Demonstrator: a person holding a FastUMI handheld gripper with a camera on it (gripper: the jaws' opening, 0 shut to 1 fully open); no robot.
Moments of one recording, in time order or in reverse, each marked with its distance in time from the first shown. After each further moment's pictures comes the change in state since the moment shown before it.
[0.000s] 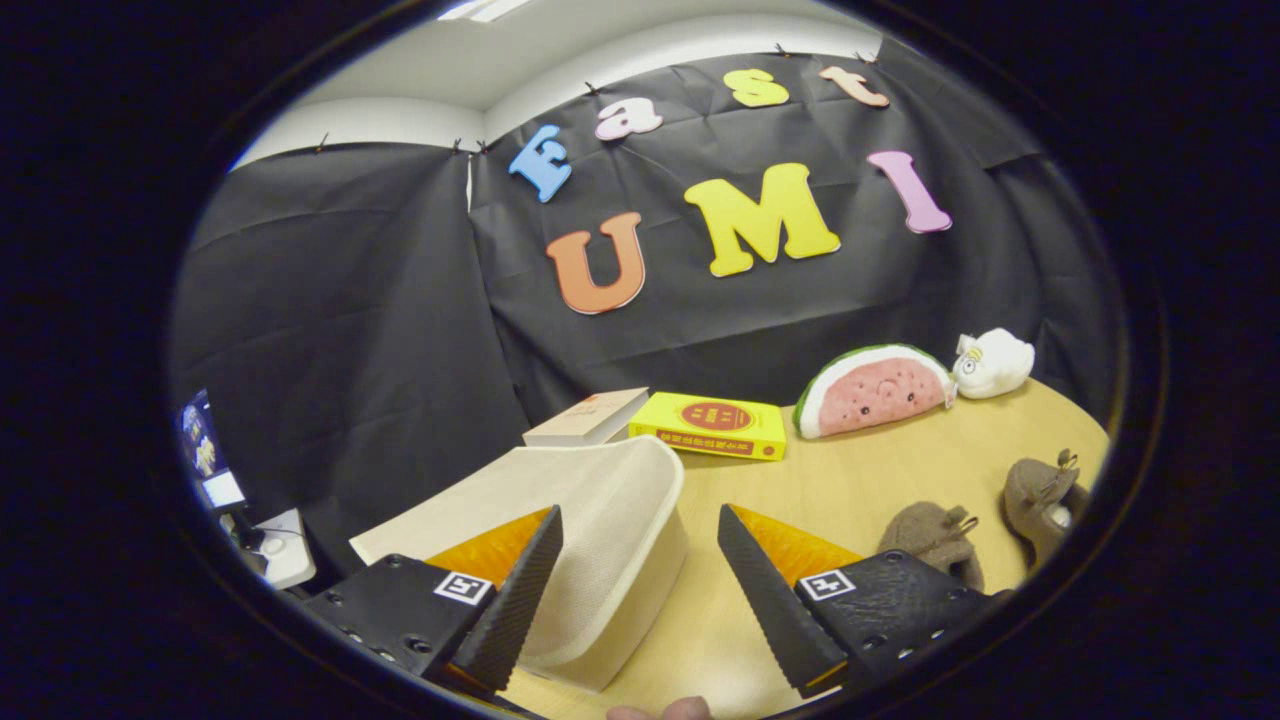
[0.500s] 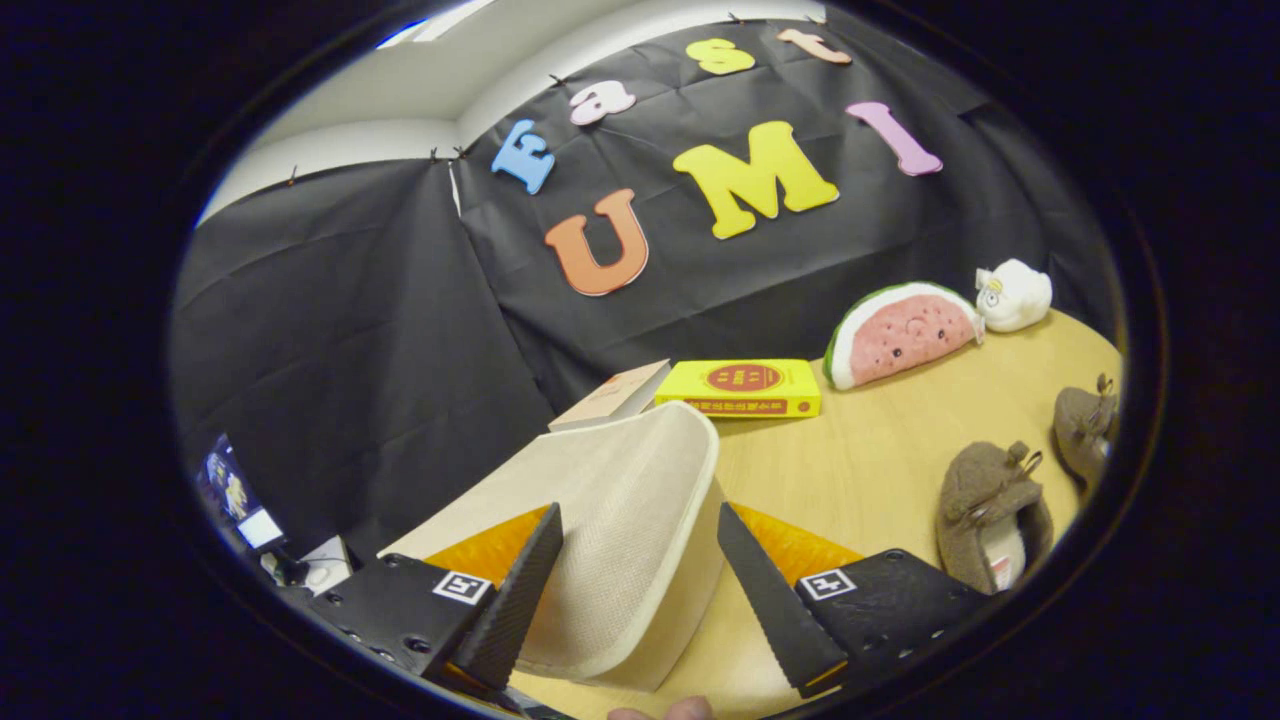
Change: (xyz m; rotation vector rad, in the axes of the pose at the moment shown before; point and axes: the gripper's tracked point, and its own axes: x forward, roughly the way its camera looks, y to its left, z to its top) arm 0.015 0.018 -0.022 0.156 0.067 0.089
